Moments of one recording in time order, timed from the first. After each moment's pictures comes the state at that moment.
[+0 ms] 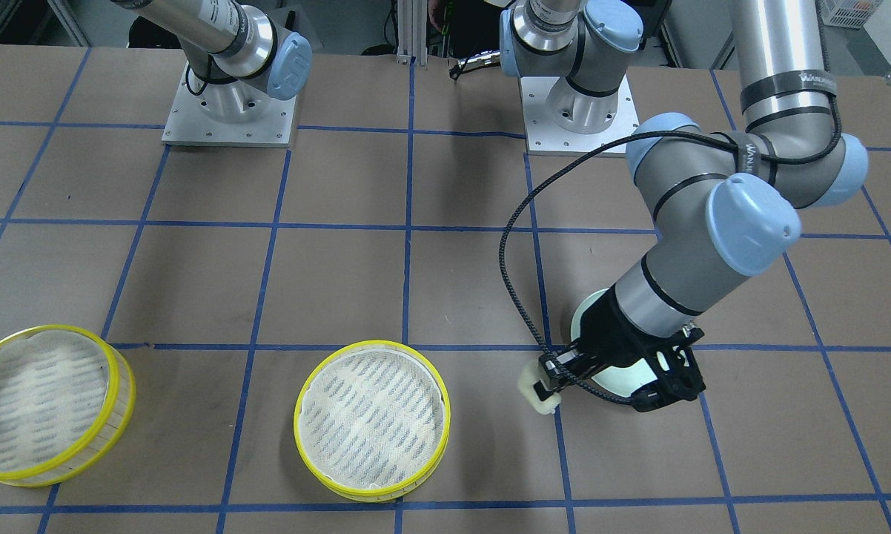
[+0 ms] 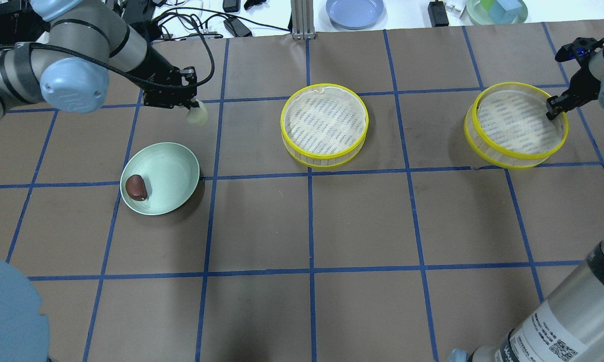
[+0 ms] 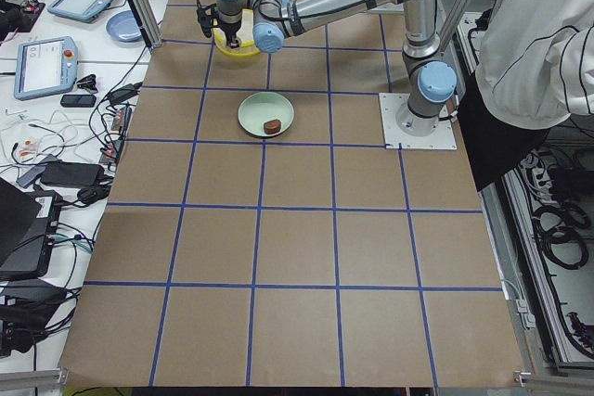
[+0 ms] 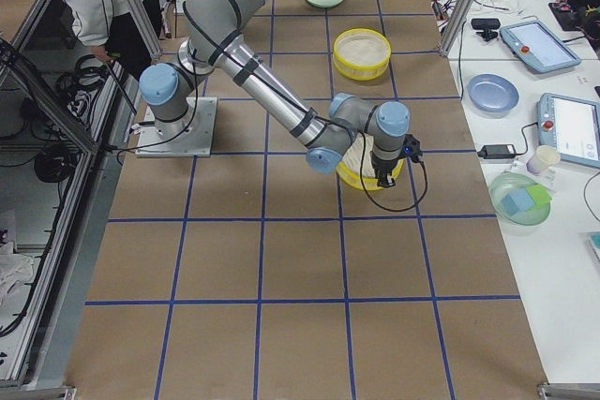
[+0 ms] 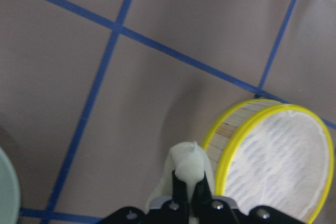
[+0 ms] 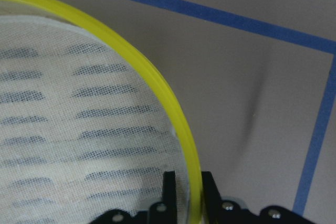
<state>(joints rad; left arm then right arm) -1.54 -1.96 -1.58 -0.94 1.17 -0.43 1.02 -0.98 1.51 -2.22 -1.53 -0.79</state>
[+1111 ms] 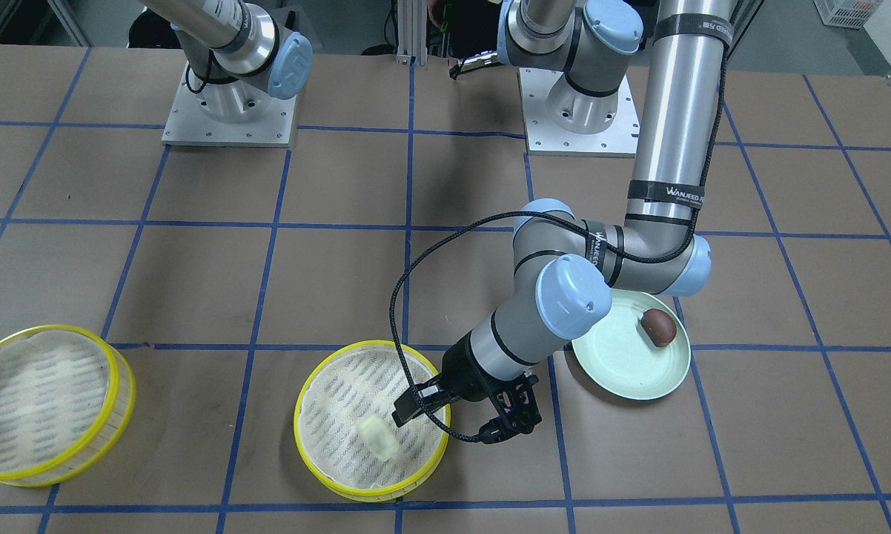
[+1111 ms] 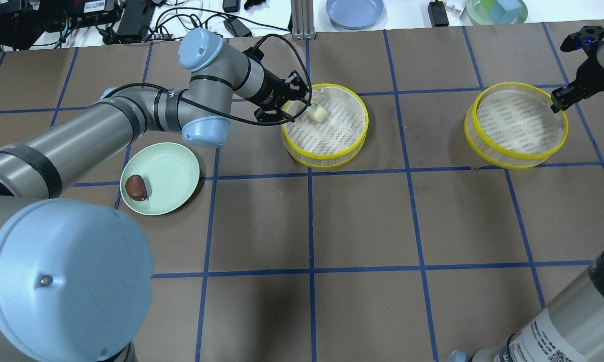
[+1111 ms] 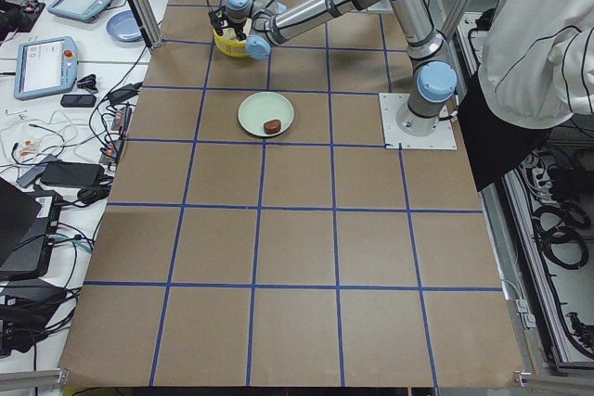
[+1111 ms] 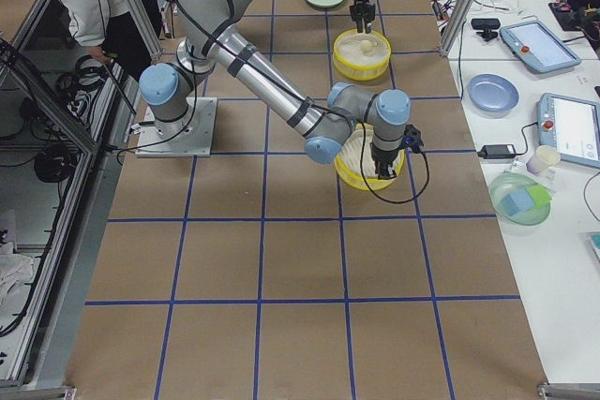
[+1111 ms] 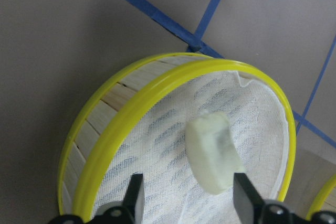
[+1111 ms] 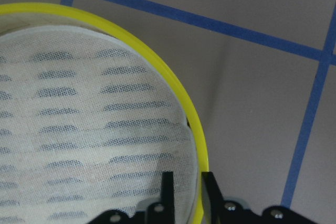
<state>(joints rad) -1.71 -2.17 -1.59 -0.66 1.07 -0.72 1.02 -1.01 1.51 -2.19 -1.53 -0.81</state>
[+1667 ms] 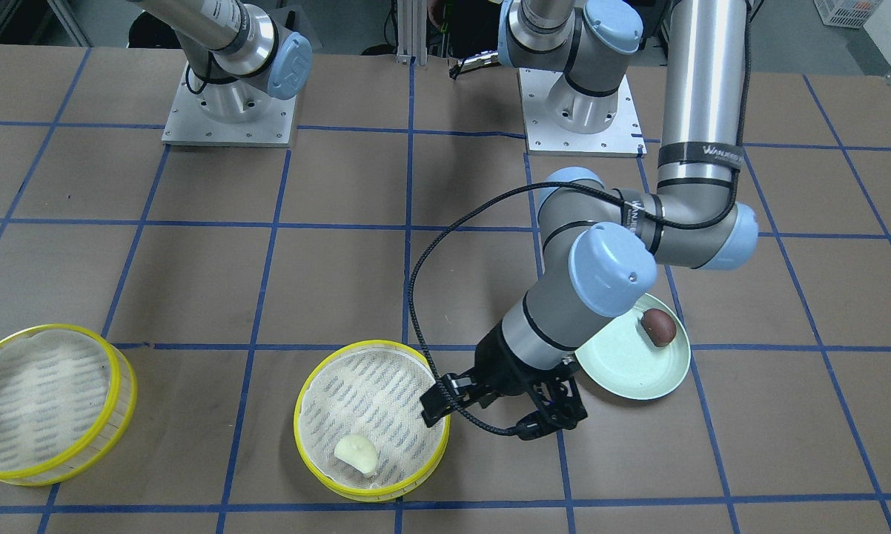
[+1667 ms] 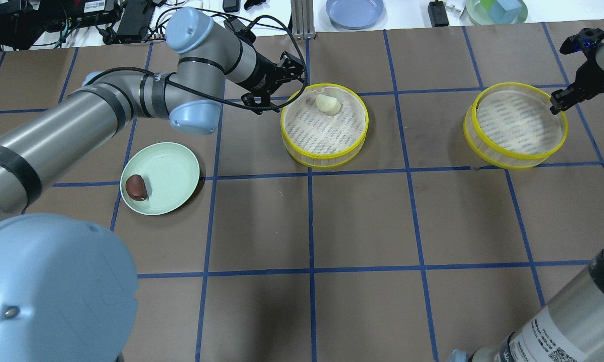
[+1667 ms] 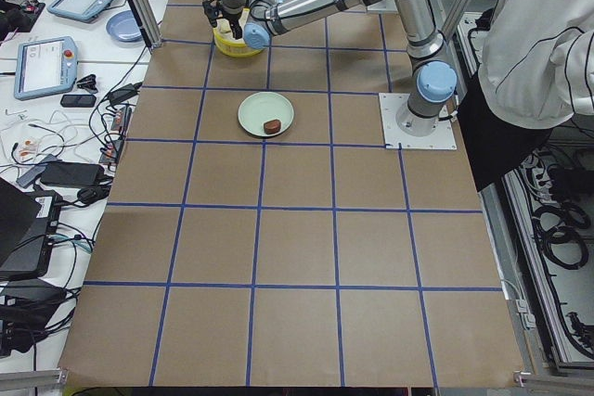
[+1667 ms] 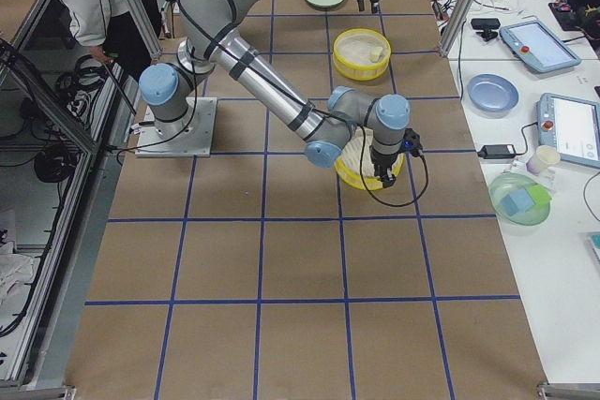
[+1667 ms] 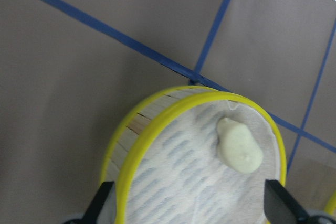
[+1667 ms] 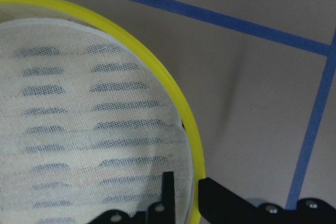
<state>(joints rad) -1.65 -2.07 -1.51 -0.90 1.24 -0.52 1.02 -0.99 1.51 -2.20 -1.53 -0.82</state>
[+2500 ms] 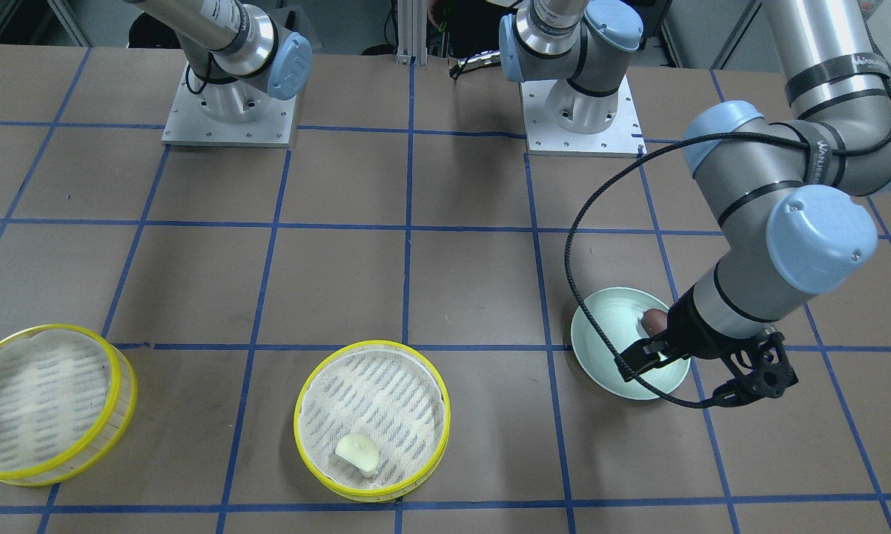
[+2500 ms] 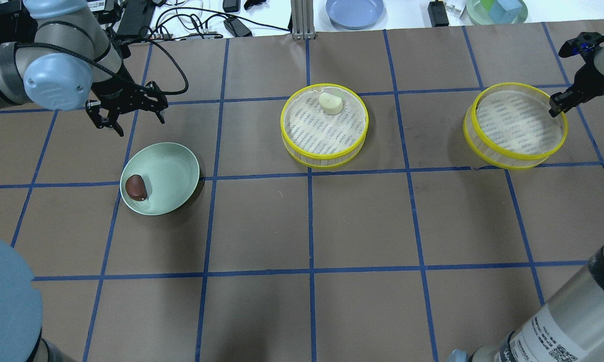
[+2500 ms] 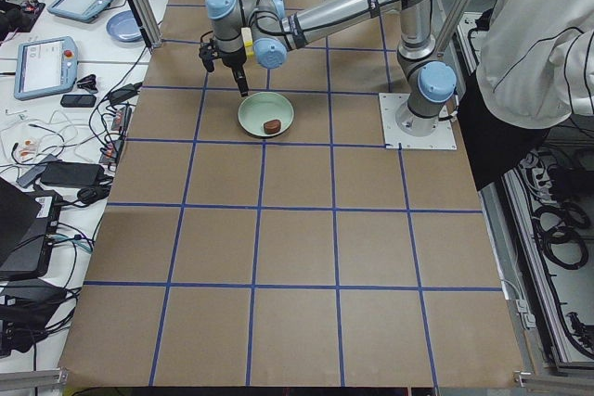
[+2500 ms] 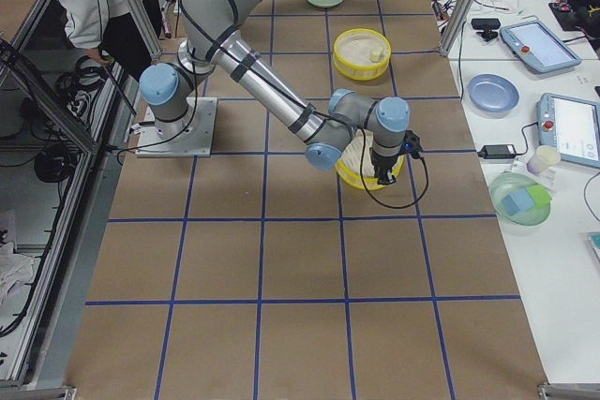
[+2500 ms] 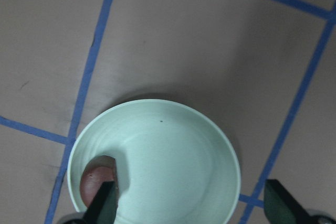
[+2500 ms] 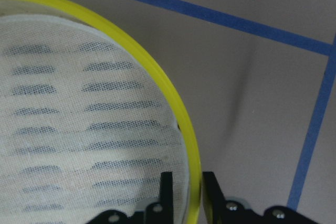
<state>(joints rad) -1.36 -1.95 -1.60 -1.25 1.62 -0.15 1.02 -0.98 1.51 -2.21 -1.53 -0.82</state>
